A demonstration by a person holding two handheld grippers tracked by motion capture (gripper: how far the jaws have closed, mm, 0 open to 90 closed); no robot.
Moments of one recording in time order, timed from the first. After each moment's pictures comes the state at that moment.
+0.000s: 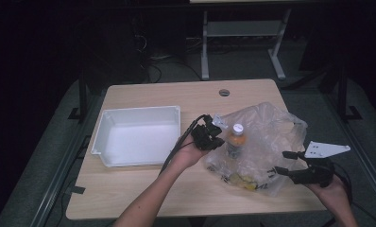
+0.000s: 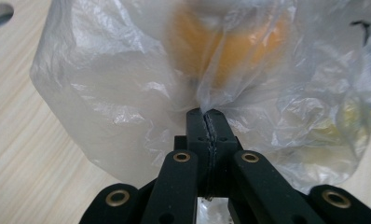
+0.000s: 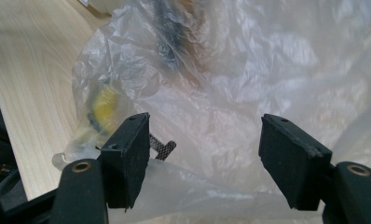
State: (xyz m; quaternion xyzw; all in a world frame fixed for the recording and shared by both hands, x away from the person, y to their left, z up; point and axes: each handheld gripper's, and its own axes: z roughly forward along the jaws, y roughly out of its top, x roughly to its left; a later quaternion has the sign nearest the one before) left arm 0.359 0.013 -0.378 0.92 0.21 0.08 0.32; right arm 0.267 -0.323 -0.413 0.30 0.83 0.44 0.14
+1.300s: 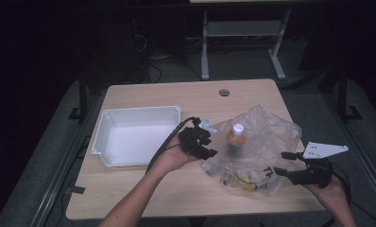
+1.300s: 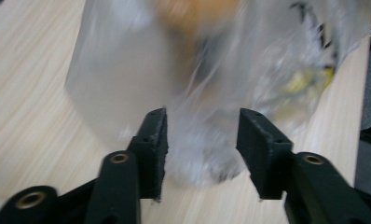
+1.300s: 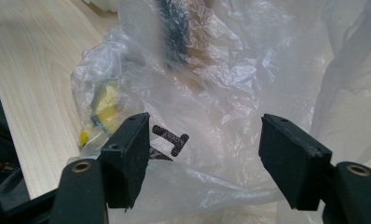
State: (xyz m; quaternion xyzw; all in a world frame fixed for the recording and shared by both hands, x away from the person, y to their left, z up) left arm 0.337 0.036 -0.349 0.93 0.17 0.06 0.32; right arm 0.267 -0.320 -0.415 0.31 0.83 0.44 0.13
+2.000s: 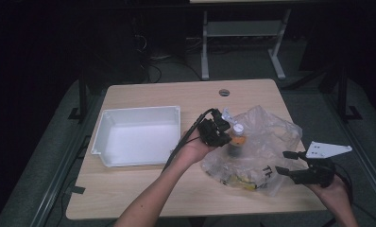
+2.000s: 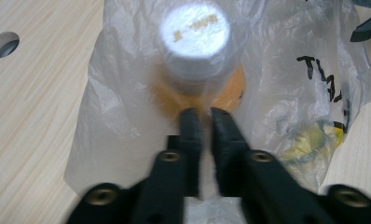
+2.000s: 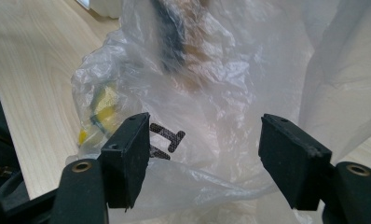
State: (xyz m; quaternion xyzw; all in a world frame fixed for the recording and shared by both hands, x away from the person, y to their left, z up) left arm 0.352 -0.006 -0.340 0.93 0.18 0.09 0.31; right arm 0.266 -0.325 -0.413 0.31 0.83 0.45 0.14
